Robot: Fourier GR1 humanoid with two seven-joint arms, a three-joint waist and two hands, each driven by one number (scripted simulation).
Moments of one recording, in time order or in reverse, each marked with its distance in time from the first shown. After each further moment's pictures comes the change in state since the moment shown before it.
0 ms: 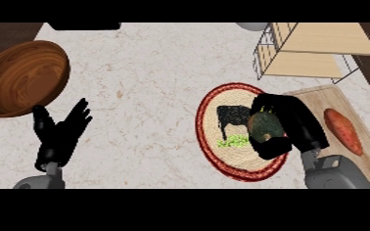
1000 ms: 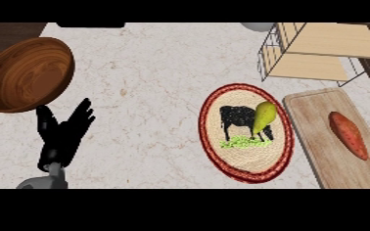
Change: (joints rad) left arm 0.008 -0.016 -0.013 -0.034 -0.017 -0.002 0.020; right arm -0.405 -0.289 -0.582 -0.260 -0.340 0.296 0.473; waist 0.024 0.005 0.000
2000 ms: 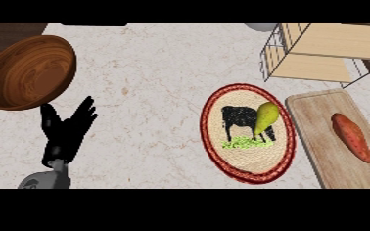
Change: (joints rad) left arm -0.034 -0.007 0.016 0.065 -0.009 -0.024 -0.049; right arm -0.369 -0.130 0.024 0.802 0.151 0.036 -0.460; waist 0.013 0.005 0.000
